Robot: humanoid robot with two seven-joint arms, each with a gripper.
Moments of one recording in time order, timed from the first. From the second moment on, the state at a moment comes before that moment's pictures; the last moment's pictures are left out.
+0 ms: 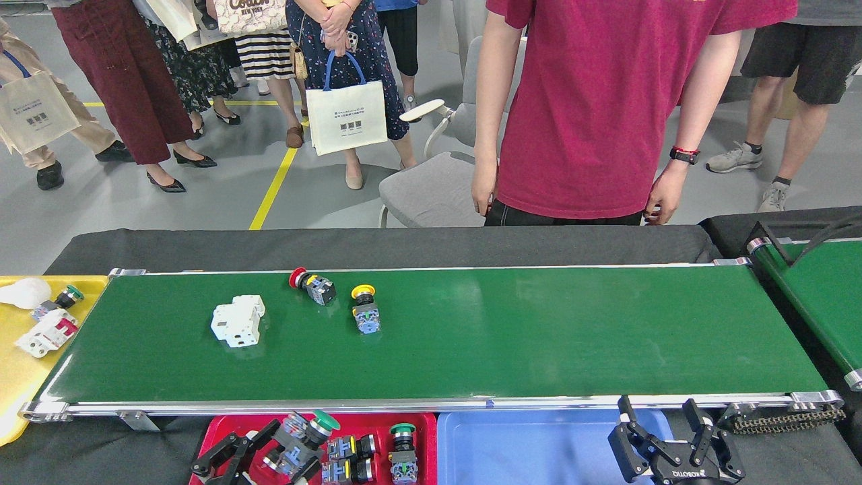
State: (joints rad) left arm 0.26 0.20 0.13 -1.71 -1.32 -0.72 0.03; right arm 0.25 -0.04 -0.04 -1.72 1.23 -0.04 -0.02
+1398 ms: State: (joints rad) left arm -0.37 0.25 0.30 -0.88 -1.58 -0.18 0.01; right arm 0.25 0.01 -0.04 -1.74 1.24 0.01 -0.02
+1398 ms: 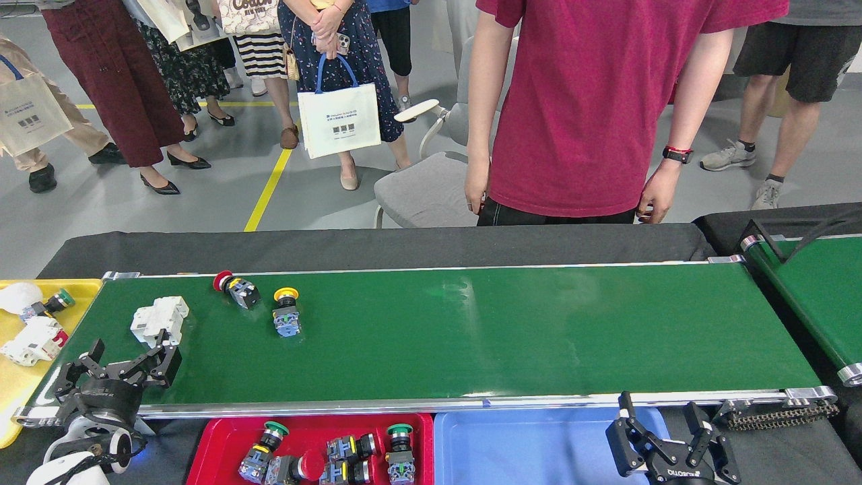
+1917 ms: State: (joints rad) left arm -0.48 0.26 0.30 -0.73 -1.58 -0.18 0.01; right arm 0.24 -0.01 -0.04 -1.75 1.26 -0.01 -0.03
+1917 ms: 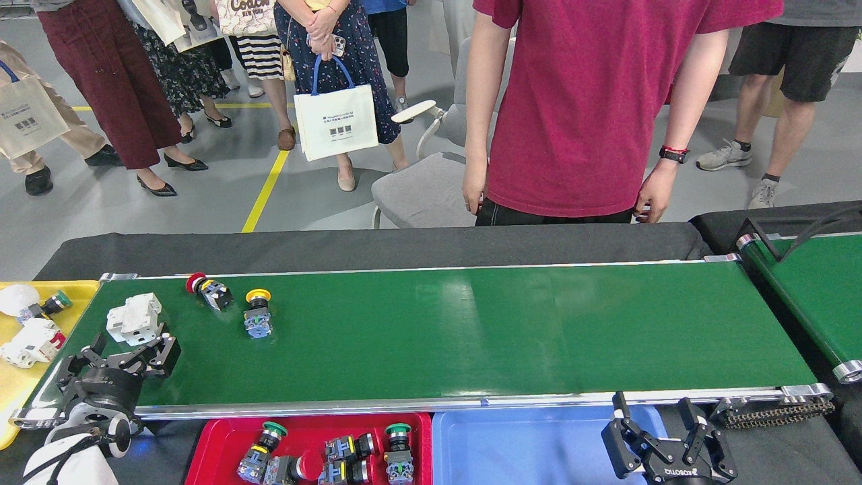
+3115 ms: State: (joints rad) left arm -0.23 0.30 0.11 -1.32 -1.53 -0.37 0.12; right arm 0.23 -0.01 -0.01 -1.75 1.31 0.02 -0.03
